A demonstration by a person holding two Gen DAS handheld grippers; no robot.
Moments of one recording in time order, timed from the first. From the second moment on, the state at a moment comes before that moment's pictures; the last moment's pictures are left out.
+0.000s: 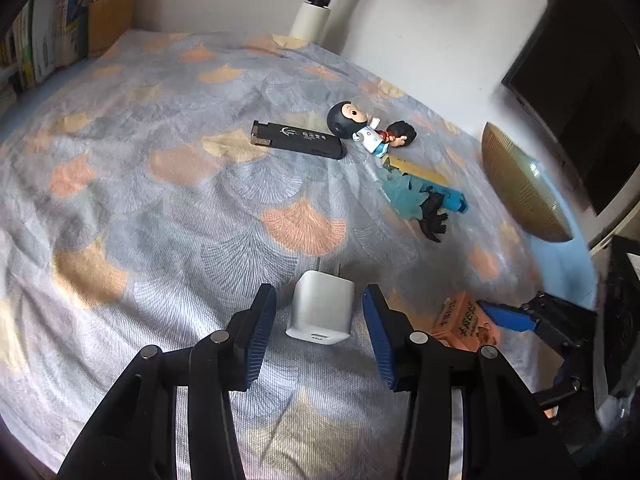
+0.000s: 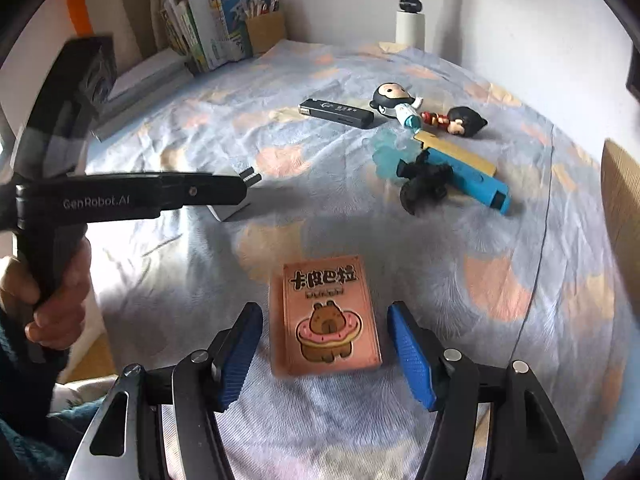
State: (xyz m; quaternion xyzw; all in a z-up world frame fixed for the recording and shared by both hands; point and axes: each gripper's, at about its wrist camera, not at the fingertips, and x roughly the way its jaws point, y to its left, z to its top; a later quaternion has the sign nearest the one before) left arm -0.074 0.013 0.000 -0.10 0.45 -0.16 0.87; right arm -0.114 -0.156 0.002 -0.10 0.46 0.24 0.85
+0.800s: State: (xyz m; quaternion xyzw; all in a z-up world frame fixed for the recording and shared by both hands) left arm -0.089 -0.051 0.085 -0.10 0.35 -0.20 0.91; right arm -0.144 -0.244 0.086 -0.08 0.36 0.16 0.92
